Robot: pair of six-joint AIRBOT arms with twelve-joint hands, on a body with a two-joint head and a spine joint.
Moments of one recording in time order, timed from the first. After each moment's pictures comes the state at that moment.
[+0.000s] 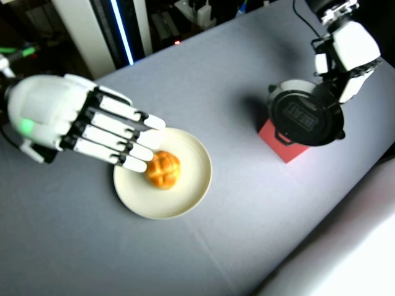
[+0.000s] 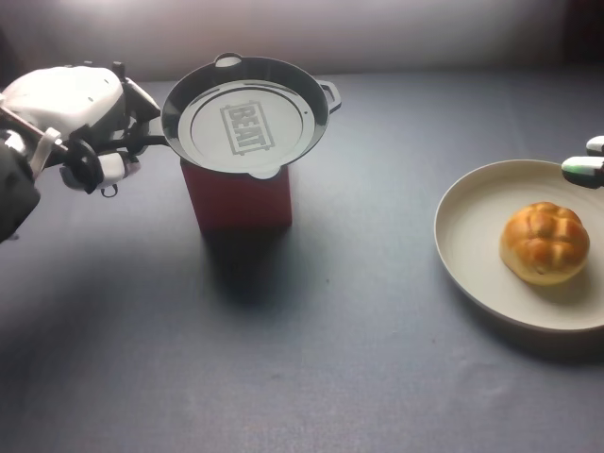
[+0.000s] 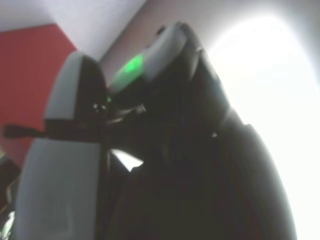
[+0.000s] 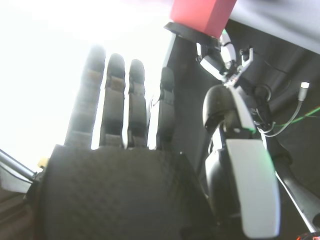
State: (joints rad) left arm 0.55 -1.12 1.35 -0.65 -0.65 1.28; right arm -1.18 -0.87 1.03 0.18 1.38 -0.79
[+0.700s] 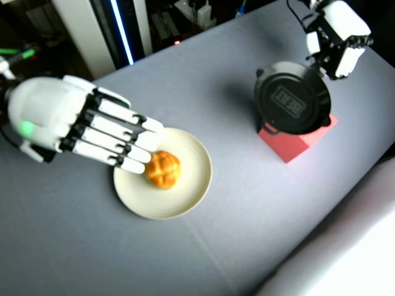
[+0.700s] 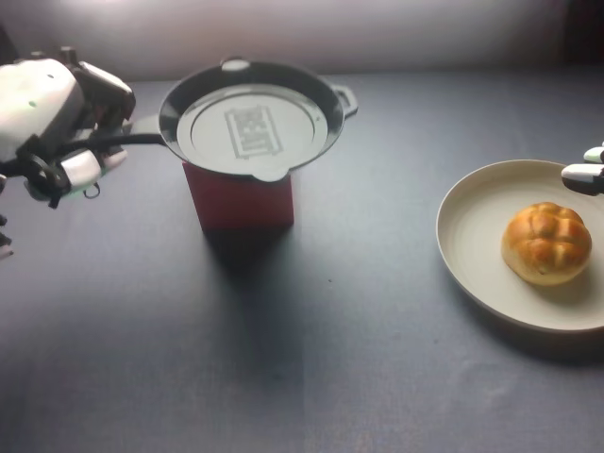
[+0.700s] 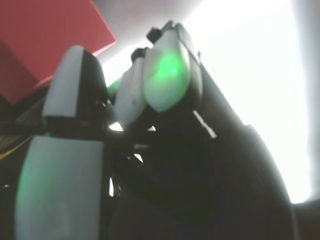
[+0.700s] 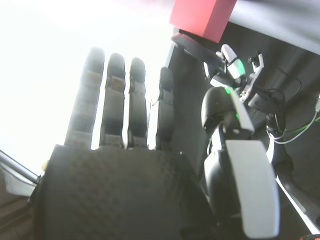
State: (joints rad) left arm 0.69 -1.03 1.20 -0.54 -1.02 1.01; right arm -1.19 -0.87 1.03 0.18 1.37 -0.78
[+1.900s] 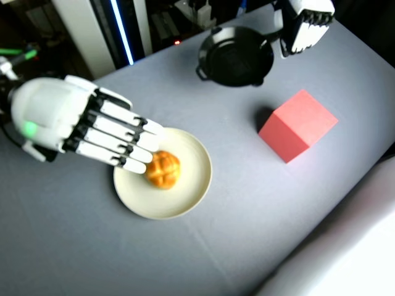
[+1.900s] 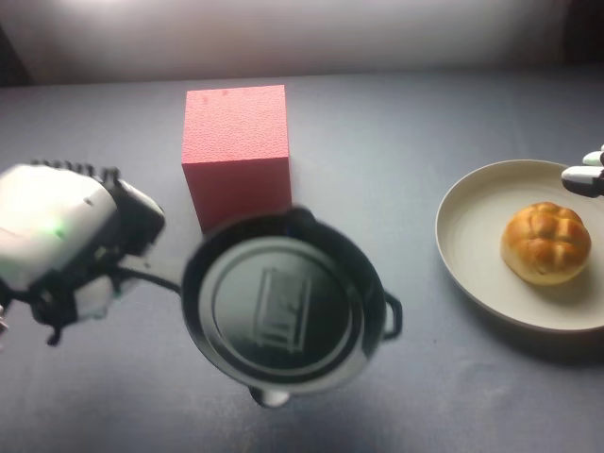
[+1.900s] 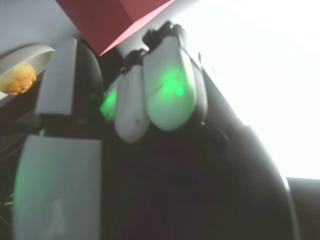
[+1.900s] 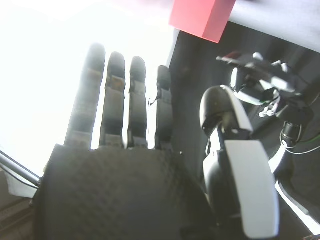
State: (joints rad) left arm 0.90 -0.94 0.95 -0.35 -1.11 1.09; right arm -1.19 -0.88 1.03 0.19 1.36 -0.77
